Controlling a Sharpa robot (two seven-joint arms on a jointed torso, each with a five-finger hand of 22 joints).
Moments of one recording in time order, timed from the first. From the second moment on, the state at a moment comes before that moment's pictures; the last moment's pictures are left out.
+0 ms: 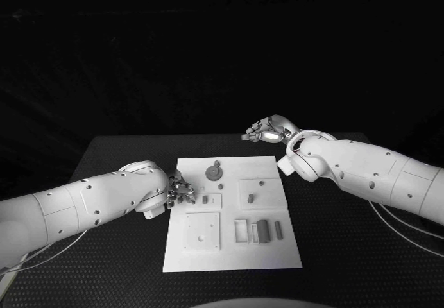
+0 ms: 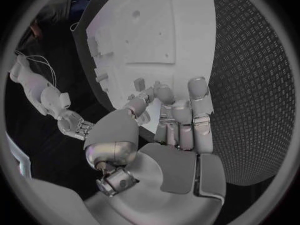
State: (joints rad) left arm 1.23 -0.57 -0.23 1.21 -0.94 -0.02 -0.53; left_hand 0.80 0.09 0.66 -0.27 0.17 0.99 0.02 0.54 0.58 1.26 -0.08 0.91 0.73 1.22 -0.17 1.39 0.65 0.01 1.35 -0.24 0.50 1.31; right arm 1.20 -0.64 -0.02 1.18 -0.74 -0.36 0.04; right_hand 0.97 -0.14 0.54 -0.20 0.05 0.75 0.19 0.24 0.49 0.86 0.20 0.30 0.12 0.67 0.23 0.44 0.45 0.05 0.32 0.20 0.27 1.23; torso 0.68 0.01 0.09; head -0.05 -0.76
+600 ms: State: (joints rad) left arm 1.23 -0.58 -0.23 1.23 -0.94 -0.03 -0.51; left_hand 0.80 0.09 0.66 -0.27 0.17 0.99 0.02 0.54 0.58 1.26 -0.08 0.91 0.73 1.22 -0.17 1.39 0.65 0.01 1.35 -0.24 0.50 1.31; right arm 1.19 -0.64 -0.02 1.18 -0.74 -0.35 0.04; right_hand 0.97 -0.14 0.54 -0.20 0.05 0.75 0.19 0.24 0.49 0.86 0.20 0.30 0.12 0.67 0.23 0.44 0.45 0.05 0.32 0.20 0.27 1.23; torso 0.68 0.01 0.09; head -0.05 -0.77
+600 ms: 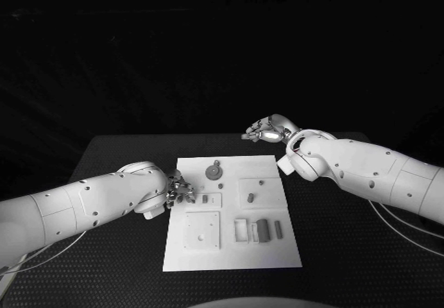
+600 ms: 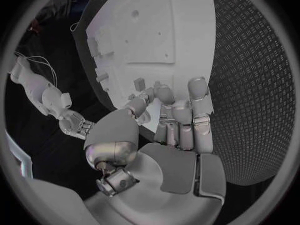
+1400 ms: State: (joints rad) left arm 1.23 -0.59 -0.23 1.23 -0.94 -0.05 -0.50; left_hand 0.80 0.09 0.66 -0.27 0.17 1.00 0.02 0.53 0.58 1.26 -0.08 0.91 0.73 1.22 -0.16 1.39 0.66 0.01 1.35 -0.24 0.50 1.31; right arm 1.19 -0.64 -0.02 1.18 -0.74 -0.35 0.04; right_hand 0.97 -0.14 0.54 -0.19 0.05 0.75 0.19 0.24 0.49 0.86 0.20 0.30 0.12 0.67 0.23 0.44 0.45 0.05 0.32 0.20 0.26 1.23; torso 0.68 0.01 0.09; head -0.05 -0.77
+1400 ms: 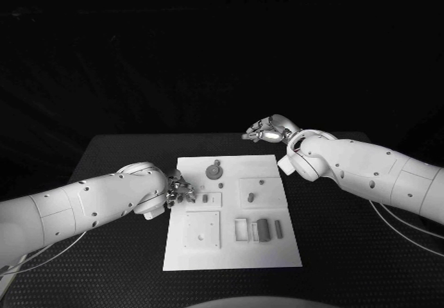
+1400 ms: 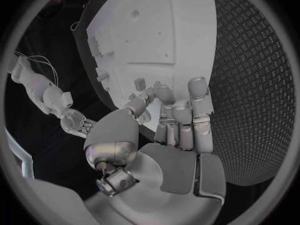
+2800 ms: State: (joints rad) left arm 1.22 -0.60 -0.23 1.26 -0.98 -0.11 -0.48; left_hand 0.80 0.09 0.66 -0.27 0.18 1.00 0.02 0.53 0.58 1.27 -0.08 0.91 0.73 1.23 -0.17 1.39 0.66 0.01 1.36 -0.24 0.50 1.31; right arm 1.19 -0.64 -0.02 1.17 -0.74 -0.35 0.04; right_hand 0.97 -0.14 0.54 -0.19 0.05 0.75 0.19 0.24 0.49 0.86 0.20 0.30 0.12 0.67 0.23 0.43 0.45 0.05 0.32 0.20 0.26 1.23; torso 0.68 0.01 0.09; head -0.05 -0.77
